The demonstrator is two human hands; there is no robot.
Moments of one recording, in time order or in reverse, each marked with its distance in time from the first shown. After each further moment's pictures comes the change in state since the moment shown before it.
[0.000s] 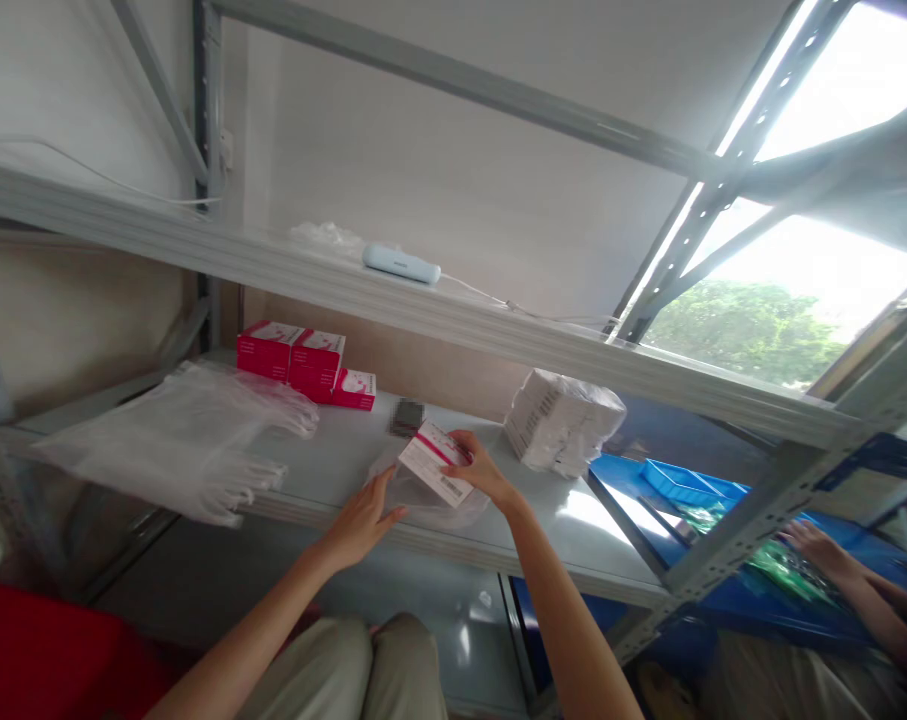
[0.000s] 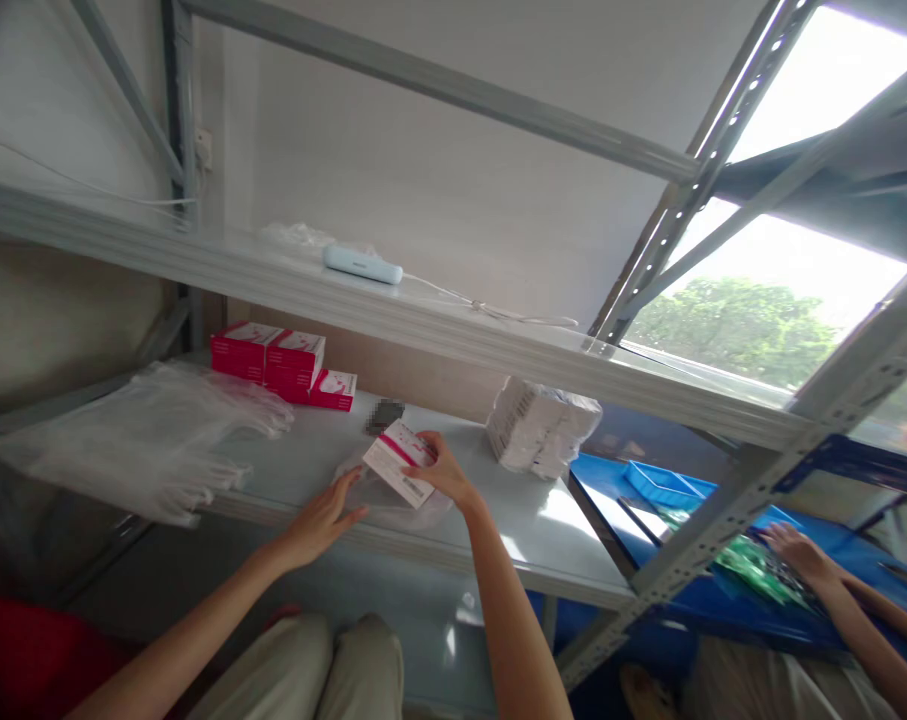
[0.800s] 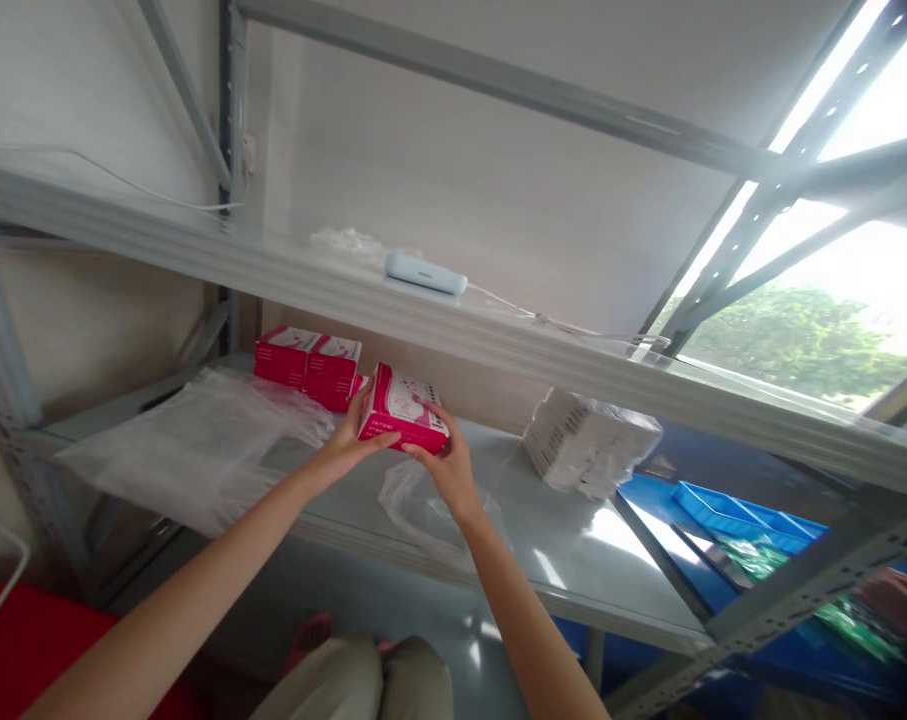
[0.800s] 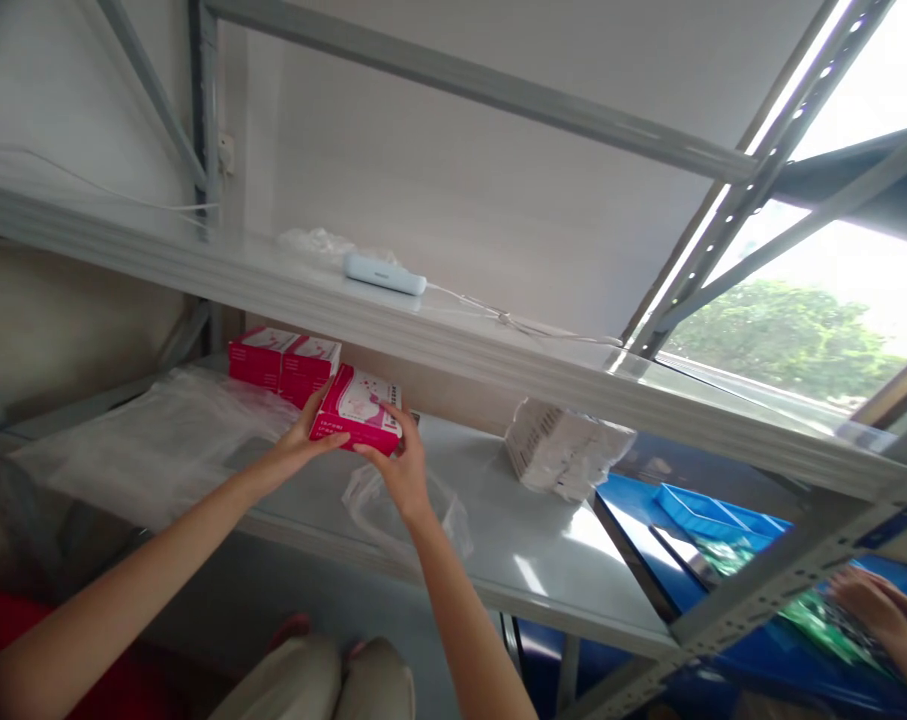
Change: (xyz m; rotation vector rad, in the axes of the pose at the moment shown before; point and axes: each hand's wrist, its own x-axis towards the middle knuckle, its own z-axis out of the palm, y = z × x) left_hand 0.057 0.027 -0.137 -0.585 0.292 0.023; right_hand 0.027 -0.074 0.087 0.255 0.237 -0.346
